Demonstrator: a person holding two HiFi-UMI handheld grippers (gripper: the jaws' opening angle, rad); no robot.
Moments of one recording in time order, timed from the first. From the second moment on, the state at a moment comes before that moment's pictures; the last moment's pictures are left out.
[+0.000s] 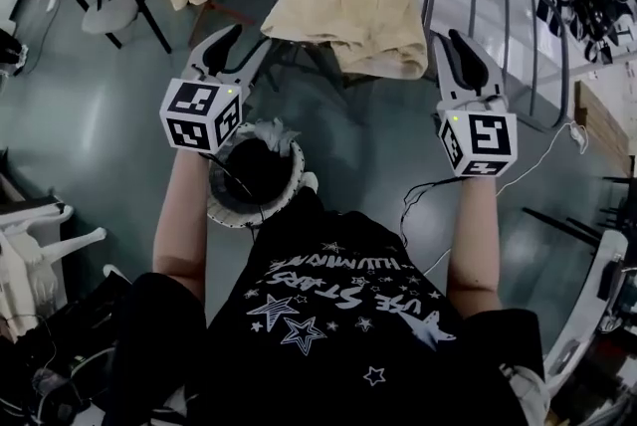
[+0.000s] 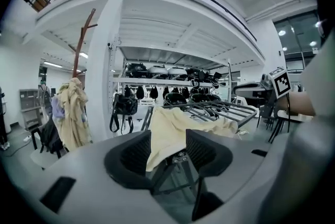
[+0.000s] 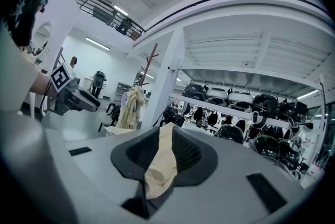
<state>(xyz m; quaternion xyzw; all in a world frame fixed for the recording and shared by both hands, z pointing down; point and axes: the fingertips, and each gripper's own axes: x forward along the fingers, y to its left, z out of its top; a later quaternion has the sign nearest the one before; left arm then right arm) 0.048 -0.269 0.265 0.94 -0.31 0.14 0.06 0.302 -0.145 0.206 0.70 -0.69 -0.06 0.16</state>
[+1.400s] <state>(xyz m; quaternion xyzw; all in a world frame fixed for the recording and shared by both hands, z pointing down) -0.089 -0.018 0.419 0.85 -0.43 0.26 0.16 0.151 0.037 0.472 0.60 -0.74 0.22 0.21</state>
